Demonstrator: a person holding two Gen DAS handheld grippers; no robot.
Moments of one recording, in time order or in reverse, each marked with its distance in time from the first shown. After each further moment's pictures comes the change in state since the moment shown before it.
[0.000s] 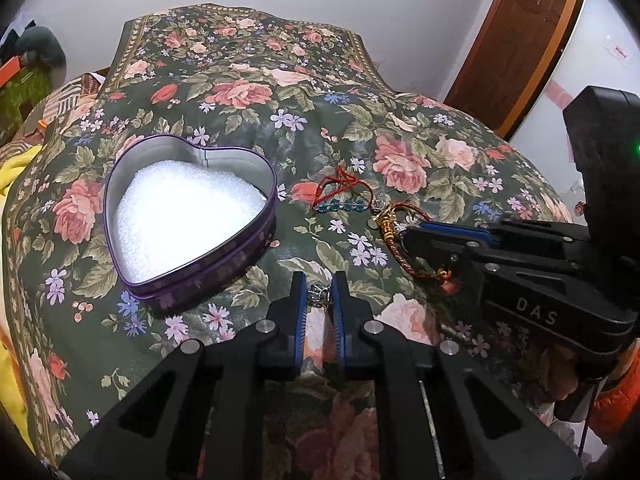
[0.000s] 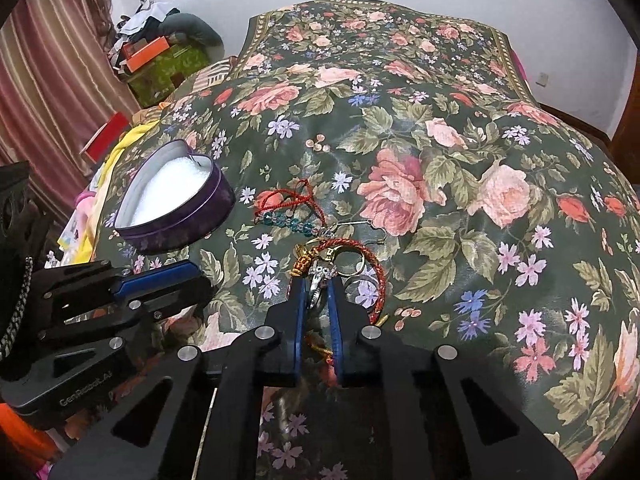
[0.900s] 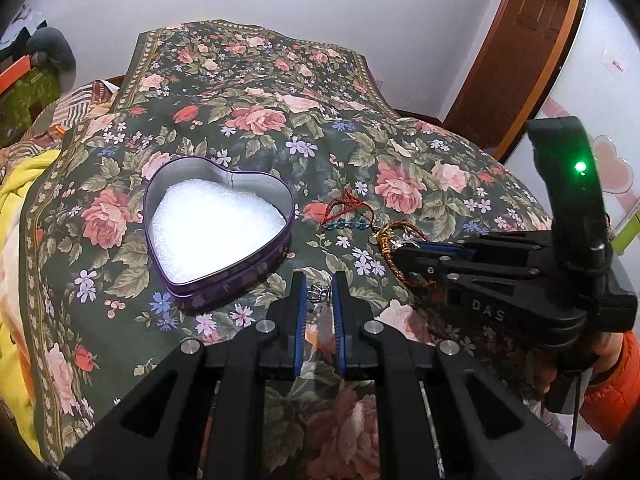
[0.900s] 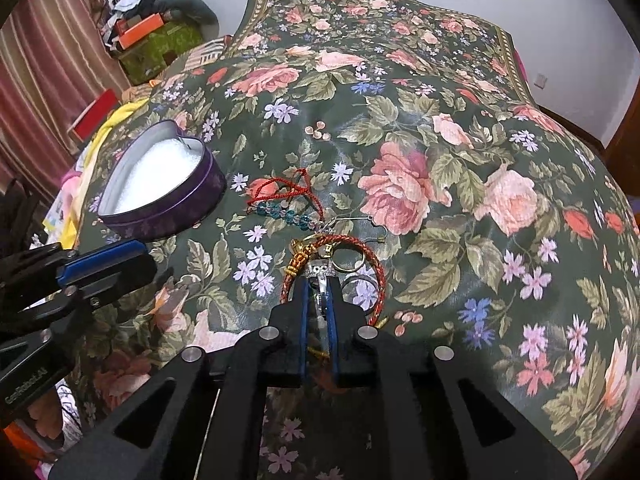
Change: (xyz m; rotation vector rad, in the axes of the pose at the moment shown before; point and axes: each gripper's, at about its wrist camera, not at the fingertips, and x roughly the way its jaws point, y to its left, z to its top) left arm -0.028 0.008 0.000 -0.023 -0.062 -0.003; right arm 0.013 0.006 0.006 -0.044 0.088 -0.061
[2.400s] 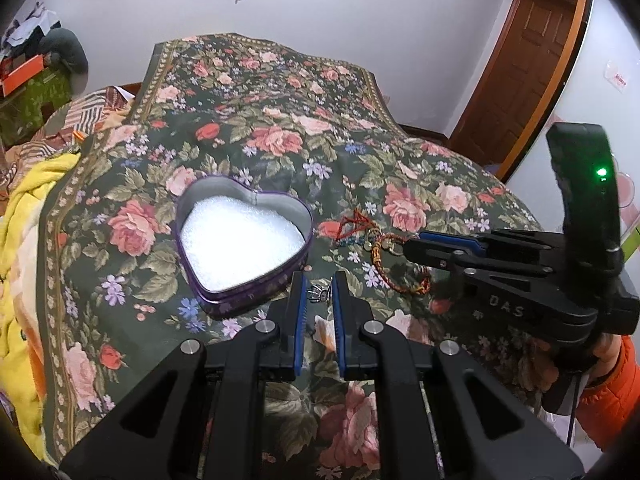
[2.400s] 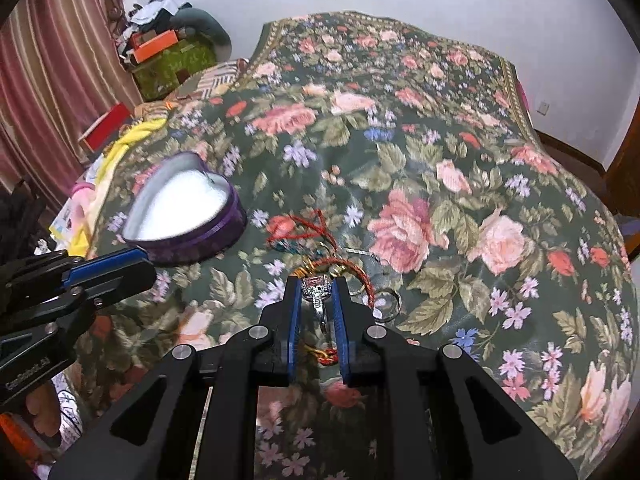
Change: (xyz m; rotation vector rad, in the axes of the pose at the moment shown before) left arm -0.024 0.007 0.005 -0.026 -0.058 0.024; right arm -0.029 0.013 0.010 -0.039 -0.124 0.017
